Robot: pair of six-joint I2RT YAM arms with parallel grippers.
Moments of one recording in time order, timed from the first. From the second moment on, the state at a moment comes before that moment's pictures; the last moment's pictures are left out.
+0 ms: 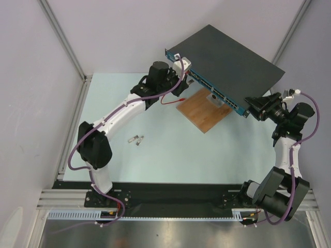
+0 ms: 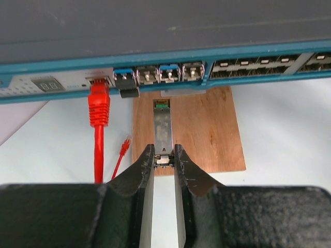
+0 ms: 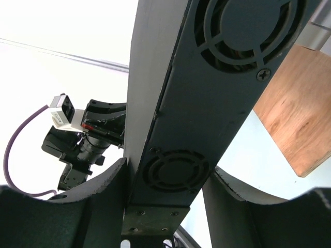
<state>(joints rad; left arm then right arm) -0.62 1.83 1.71 -0.20 0.26 0.13 -0.50 1.17 0.77 0.32 -1.12 1.14</state>
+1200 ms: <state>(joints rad) -0.62 1.85 1.77 -0.21 0.24 0.11 -0.49 1.16 0.77 0.32 -1.11 1.15</state>
